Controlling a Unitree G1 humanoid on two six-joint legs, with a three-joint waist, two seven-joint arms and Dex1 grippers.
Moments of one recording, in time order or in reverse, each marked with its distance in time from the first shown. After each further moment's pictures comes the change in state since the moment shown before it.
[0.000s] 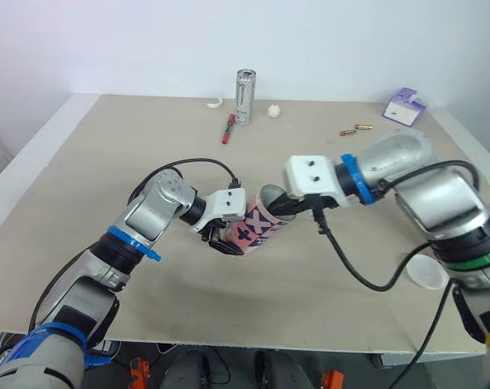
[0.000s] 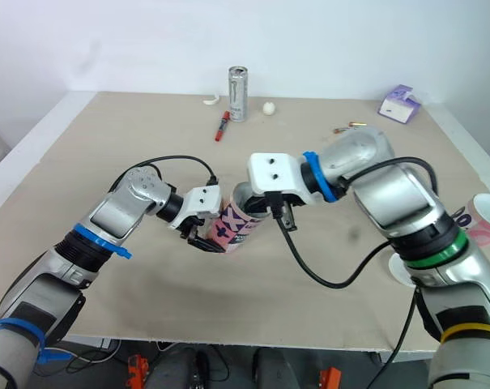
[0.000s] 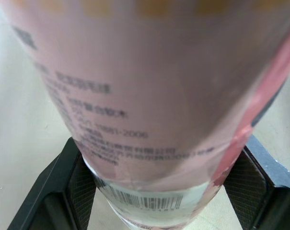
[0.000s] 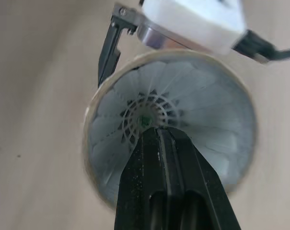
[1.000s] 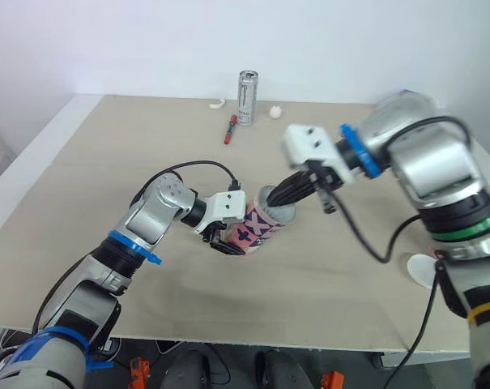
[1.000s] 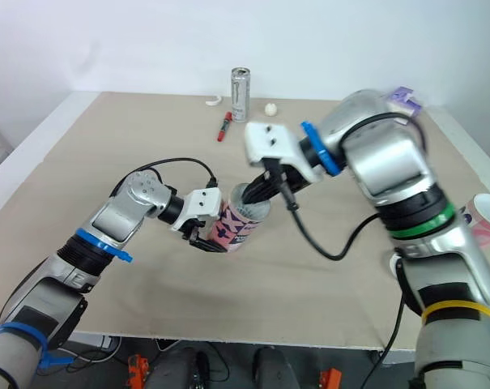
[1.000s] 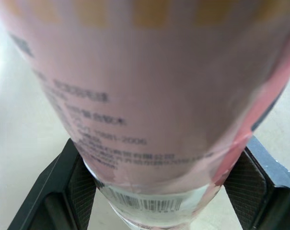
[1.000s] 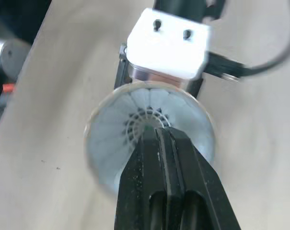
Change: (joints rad) left arm 0.033 -0.025 0.028 0.046 0.017 -0.120 0.027; right arm -0.101 -0.009 -0.137 0.056 0.060 0.232 0.211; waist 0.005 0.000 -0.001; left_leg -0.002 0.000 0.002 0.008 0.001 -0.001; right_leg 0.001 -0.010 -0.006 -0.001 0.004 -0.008
